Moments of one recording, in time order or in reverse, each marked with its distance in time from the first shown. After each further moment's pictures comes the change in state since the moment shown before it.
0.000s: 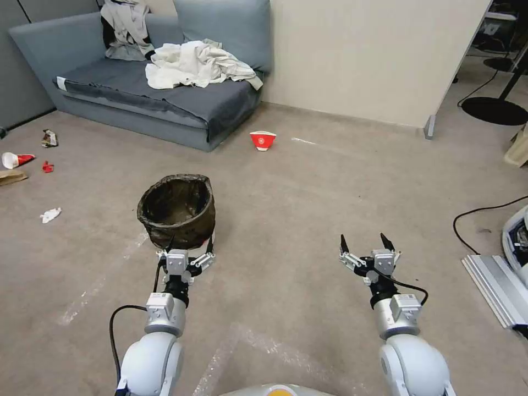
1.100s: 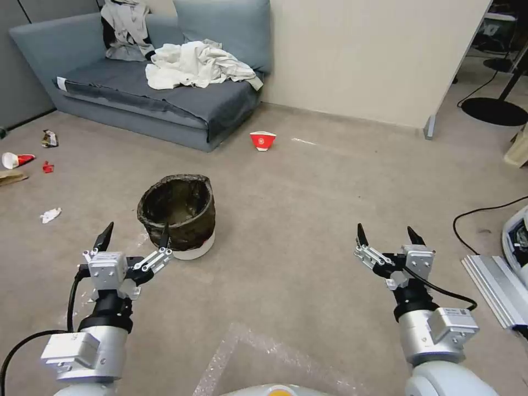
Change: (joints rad) left arm 0.287 0.073 -0.112 -0.393 -0.100 0.038 -0.083; right arm -0.135 0.019 -0.022 0.277 0.021 -0.141 0.072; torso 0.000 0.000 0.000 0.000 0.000
